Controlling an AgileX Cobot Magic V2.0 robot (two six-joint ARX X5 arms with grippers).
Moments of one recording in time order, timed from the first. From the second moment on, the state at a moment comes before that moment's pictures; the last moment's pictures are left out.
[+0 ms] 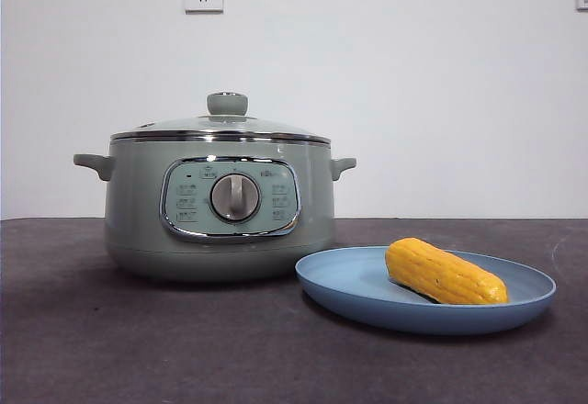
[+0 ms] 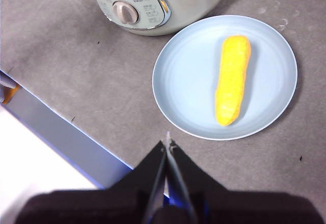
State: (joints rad) left arm -0.39 0.88 1.08 -0.97 0.40 0.07; right arm 0.45 0.66 0.83 -0.91 -0.29 0.07
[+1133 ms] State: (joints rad) left arm 0.12 0.33 0.62 -0.15 0.34 0.34; right arm 0.45 0.66 0.83 -0.91 -0.29 0.07
